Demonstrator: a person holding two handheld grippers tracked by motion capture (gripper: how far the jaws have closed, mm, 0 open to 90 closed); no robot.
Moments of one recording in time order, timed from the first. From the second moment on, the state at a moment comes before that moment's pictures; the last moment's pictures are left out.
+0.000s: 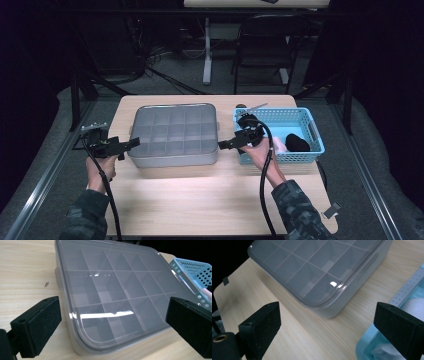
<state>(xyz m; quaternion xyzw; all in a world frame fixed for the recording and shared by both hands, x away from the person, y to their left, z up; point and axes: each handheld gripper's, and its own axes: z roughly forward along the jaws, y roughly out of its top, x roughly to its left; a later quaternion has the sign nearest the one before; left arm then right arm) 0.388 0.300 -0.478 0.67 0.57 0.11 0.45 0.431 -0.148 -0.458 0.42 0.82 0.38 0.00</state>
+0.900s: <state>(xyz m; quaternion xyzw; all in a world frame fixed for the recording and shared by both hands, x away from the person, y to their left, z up) 0.447 0.307 -0.491 0.68 0.61 0.09 0.40 0.494 -0.127 -0.483 0.48 0.80 0.37 -0.02</state>
